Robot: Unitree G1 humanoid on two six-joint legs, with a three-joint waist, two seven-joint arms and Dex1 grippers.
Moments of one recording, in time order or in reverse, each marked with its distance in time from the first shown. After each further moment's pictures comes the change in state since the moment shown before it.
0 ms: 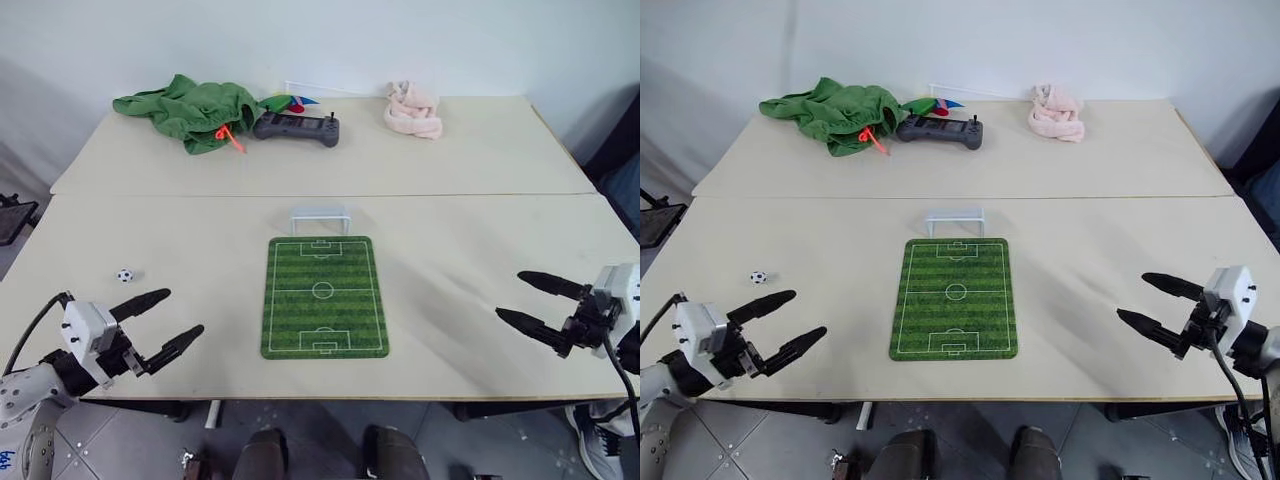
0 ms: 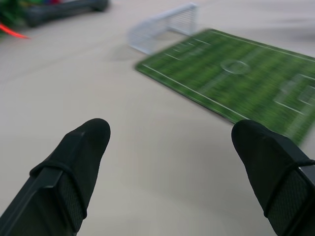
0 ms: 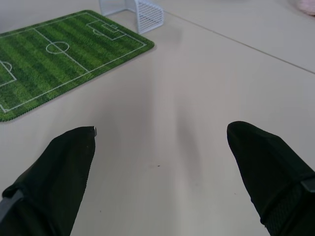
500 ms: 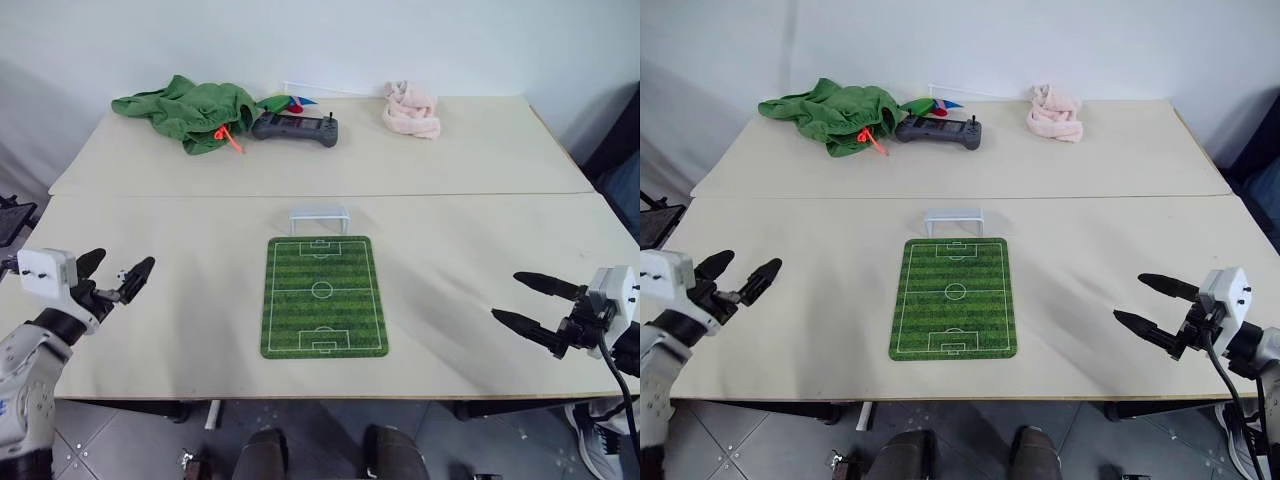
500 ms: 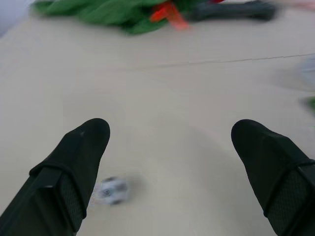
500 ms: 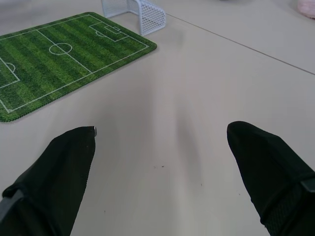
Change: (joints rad) left arm -0.312 0.001 0.045 0.197 0.052 0.353 0.469; right arm 0.002 0.007 -0.002 -0.016 0.012 -0.002 -0.006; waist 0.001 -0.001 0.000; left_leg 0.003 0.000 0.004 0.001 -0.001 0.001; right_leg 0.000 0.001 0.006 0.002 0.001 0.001
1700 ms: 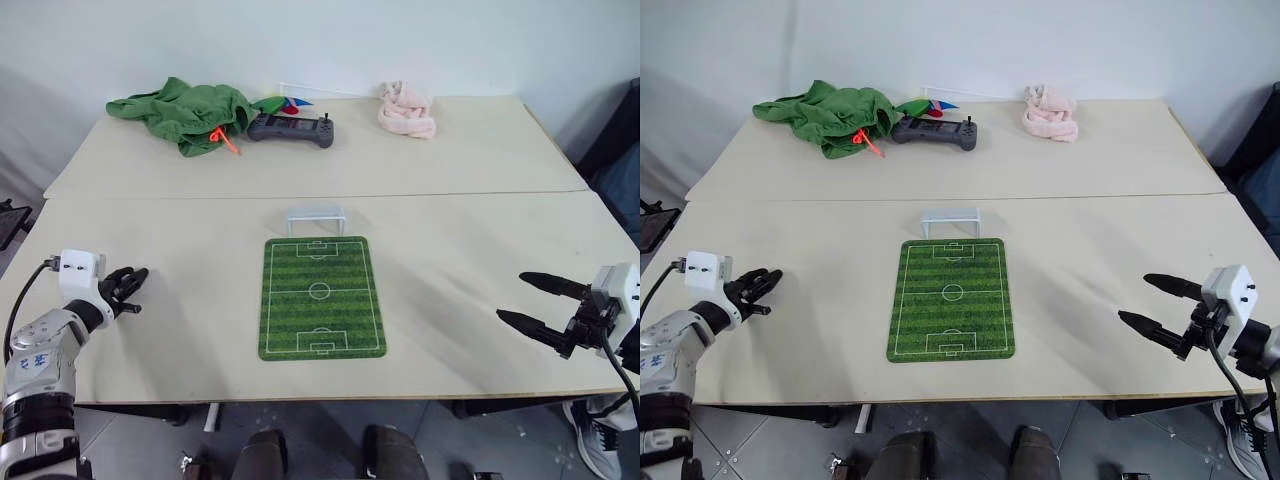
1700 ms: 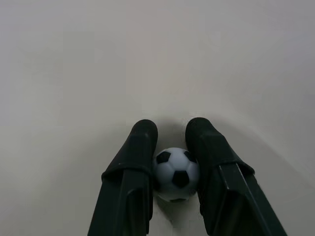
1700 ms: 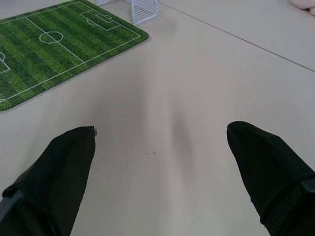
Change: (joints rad) left arm -0.133 0.032 -0.160 0.311 0.103 -0.154 -0.260; right arm 0.031 -0.042 -0.023 -0.033 0.004 0.027 -0.011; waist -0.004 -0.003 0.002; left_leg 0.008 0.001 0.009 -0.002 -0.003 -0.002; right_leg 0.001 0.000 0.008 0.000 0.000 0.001
